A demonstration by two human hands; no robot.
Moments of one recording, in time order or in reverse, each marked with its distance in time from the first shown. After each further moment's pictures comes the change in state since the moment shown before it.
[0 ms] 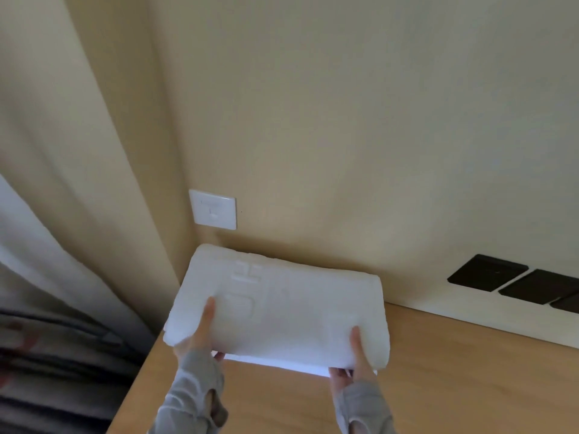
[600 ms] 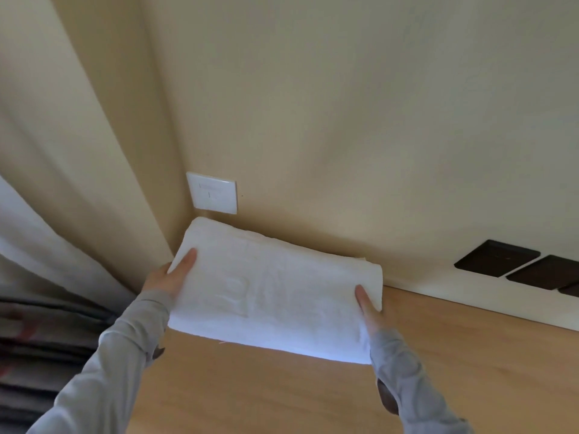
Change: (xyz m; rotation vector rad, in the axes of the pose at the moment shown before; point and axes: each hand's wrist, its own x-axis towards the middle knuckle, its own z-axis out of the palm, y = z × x) left_hand 0.052 0.088 -0.001 0.759 -0.161 0.316; right_hand 0.034 -0.046 0.020 -0.800 -0.093 -0.330
